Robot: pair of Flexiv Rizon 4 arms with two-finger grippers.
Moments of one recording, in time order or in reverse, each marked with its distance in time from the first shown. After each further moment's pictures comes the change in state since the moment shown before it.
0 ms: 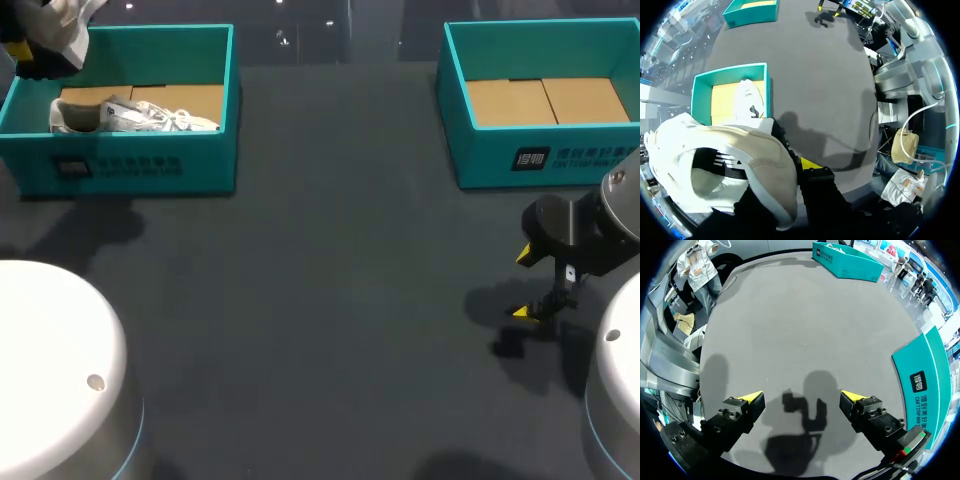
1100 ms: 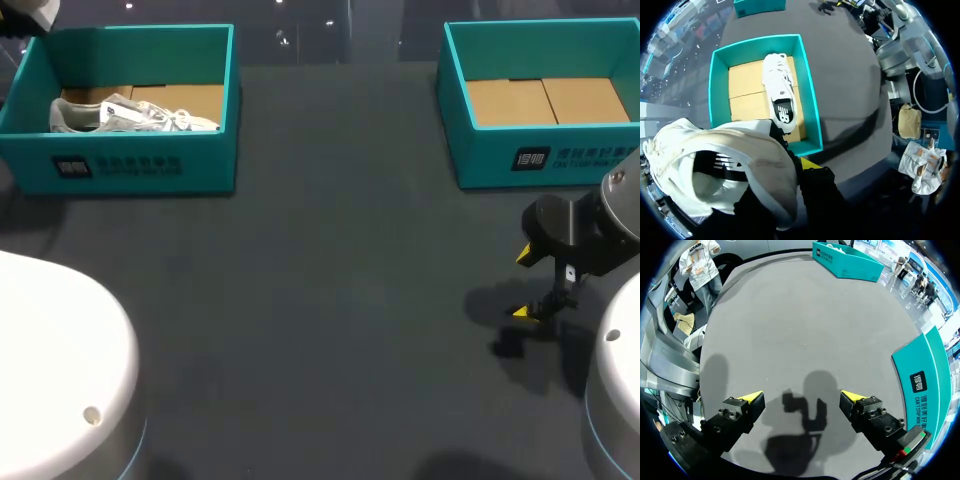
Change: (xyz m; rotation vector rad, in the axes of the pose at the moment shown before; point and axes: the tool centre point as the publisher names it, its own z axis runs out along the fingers) left arm -0.143 0.087 0.017 -0.018 0.015 0.168; right arm 0.000 0.000 0.000 0.000 0.000 0.000
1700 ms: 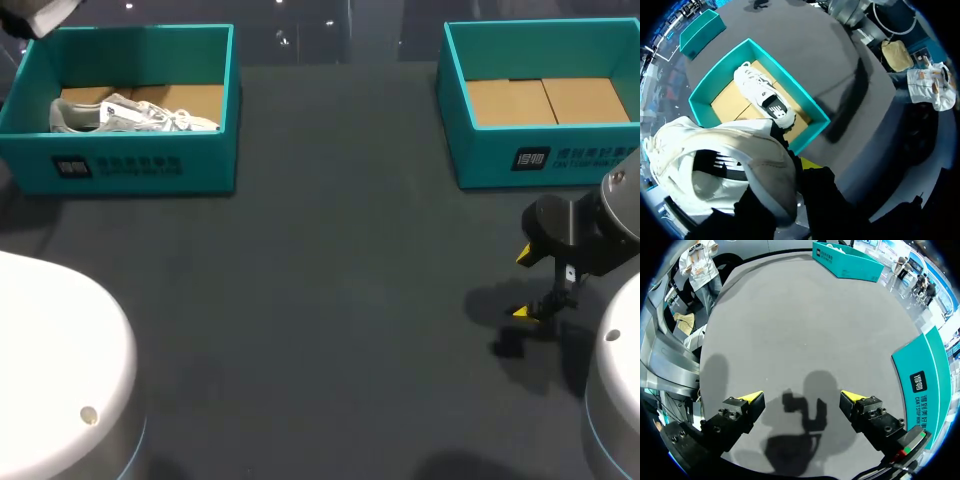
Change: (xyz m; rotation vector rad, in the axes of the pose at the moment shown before) left arm -0.018 0.013 0.002 -0.032 -0.043 0.547; right arm 0.000 0.000 0.000 0.000 0.000 0.000
